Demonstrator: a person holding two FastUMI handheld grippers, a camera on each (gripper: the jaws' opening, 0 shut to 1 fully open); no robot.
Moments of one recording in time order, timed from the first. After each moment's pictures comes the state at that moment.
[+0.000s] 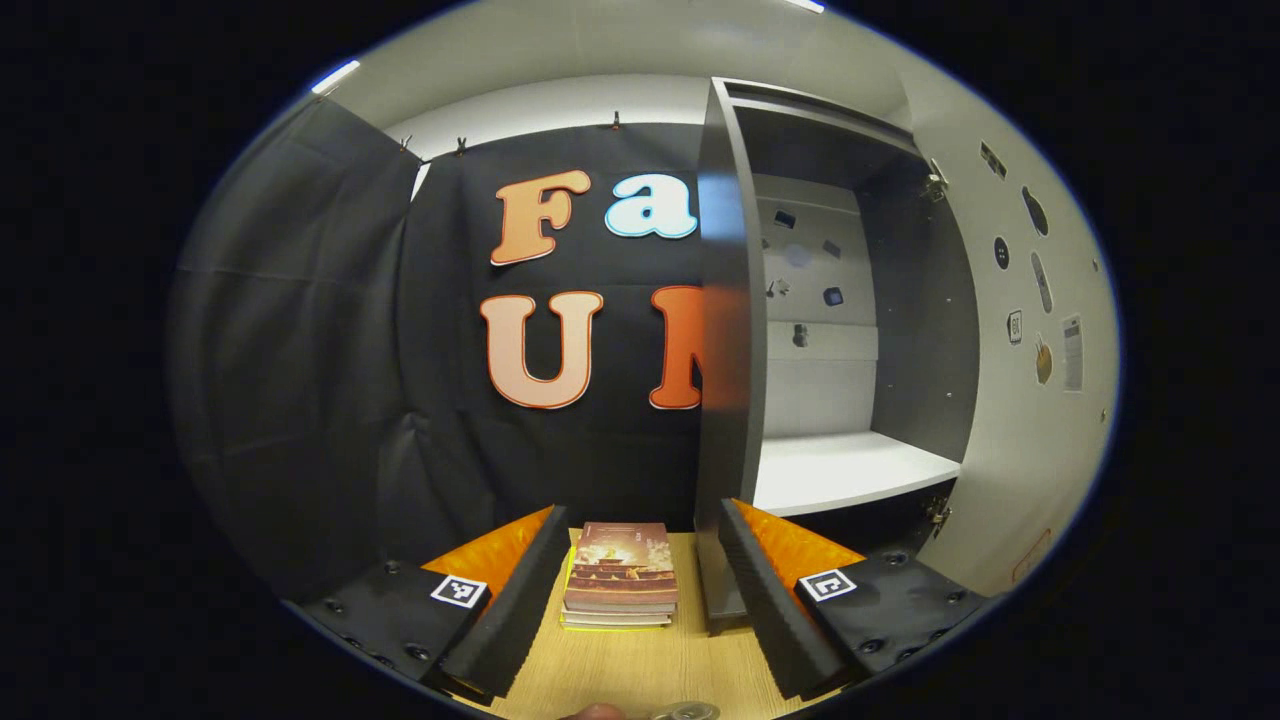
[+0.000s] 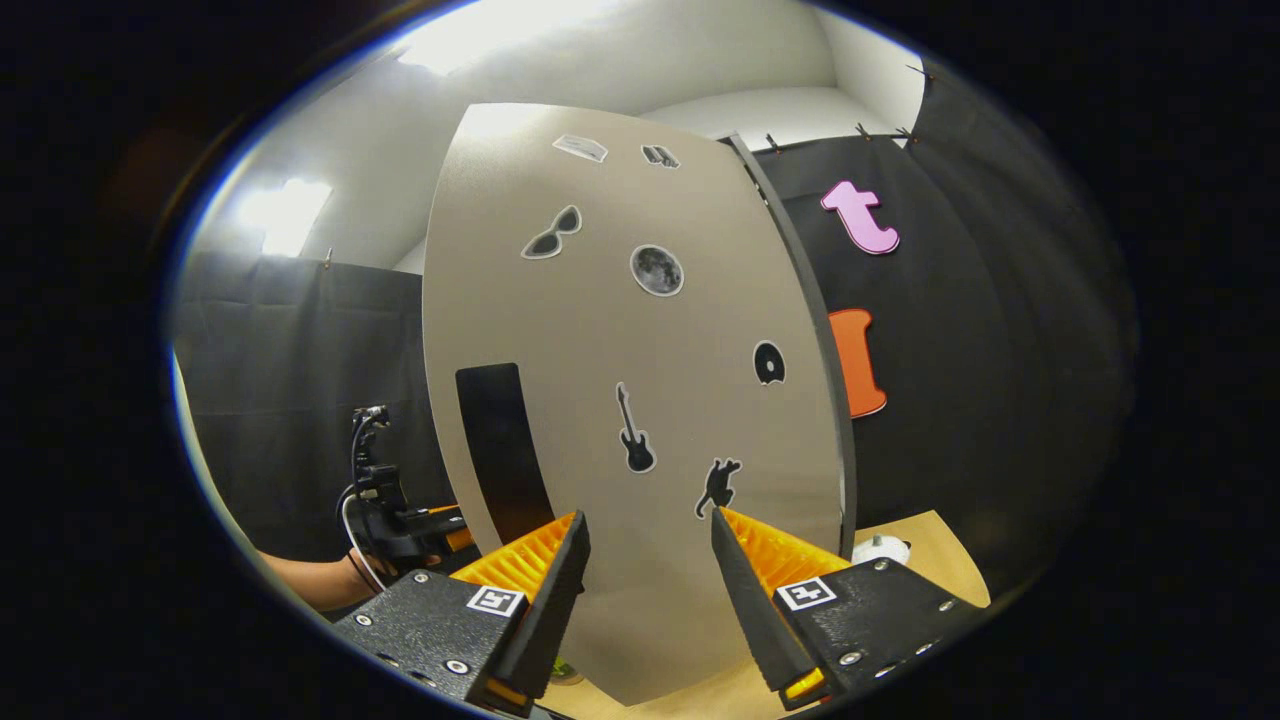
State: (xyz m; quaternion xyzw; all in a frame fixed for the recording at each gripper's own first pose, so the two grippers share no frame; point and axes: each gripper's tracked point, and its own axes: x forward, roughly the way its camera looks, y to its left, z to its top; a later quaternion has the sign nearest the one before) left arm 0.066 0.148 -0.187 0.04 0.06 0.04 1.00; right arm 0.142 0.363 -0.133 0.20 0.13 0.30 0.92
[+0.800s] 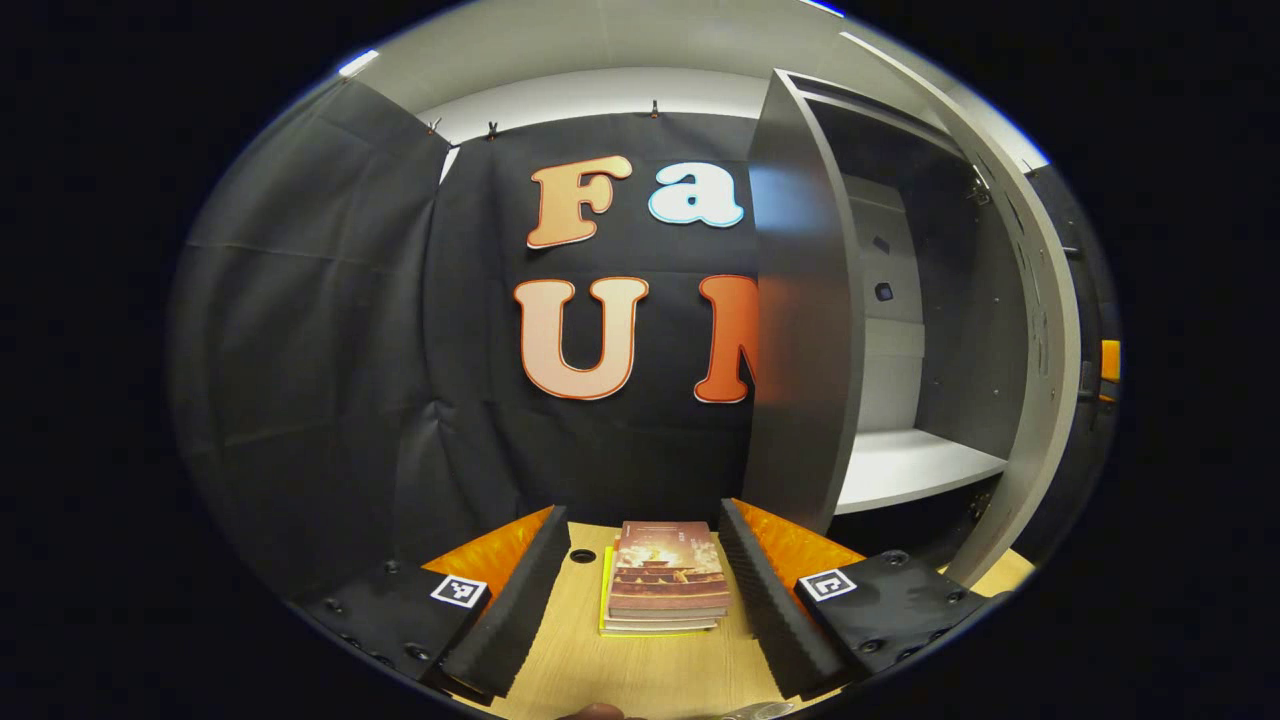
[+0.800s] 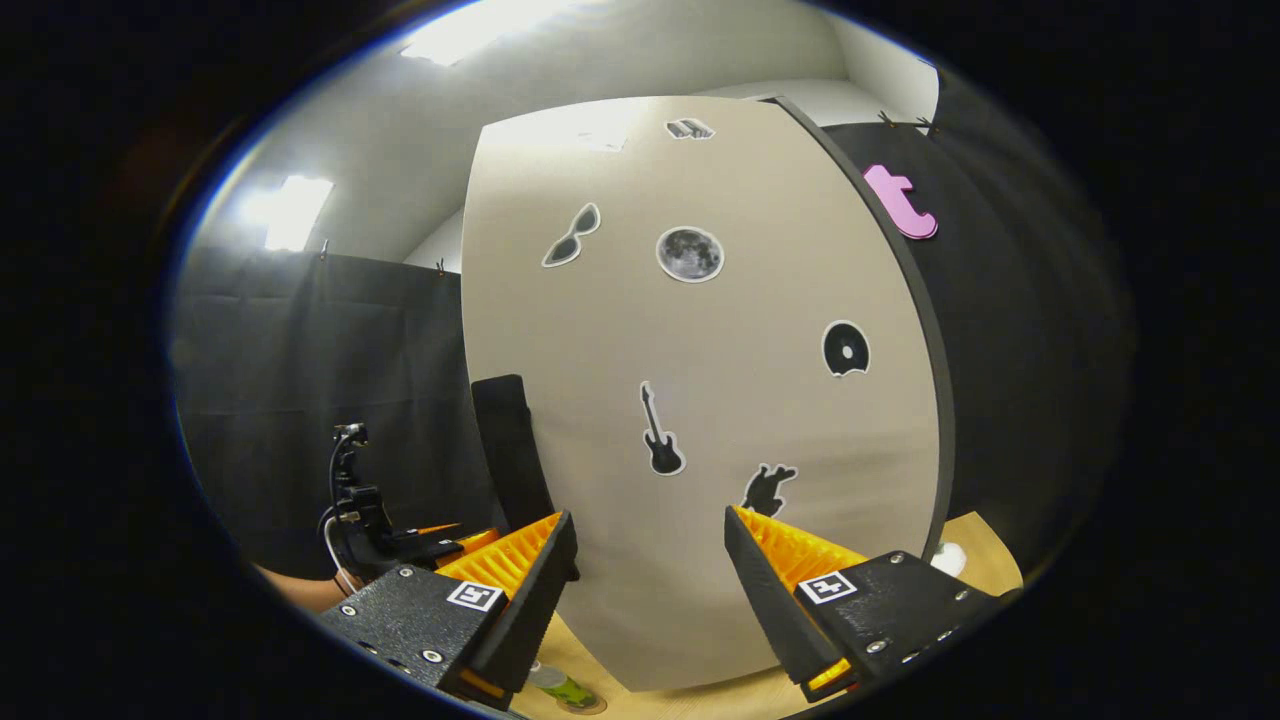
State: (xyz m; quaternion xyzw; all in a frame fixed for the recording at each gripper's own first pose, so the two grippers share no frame) left arm 0.093 0.227 -0.204 0.03 0.07 0.07 0.99; right arm 0.171 0.432 -0.131 0.20 0.13 0.31 0.92
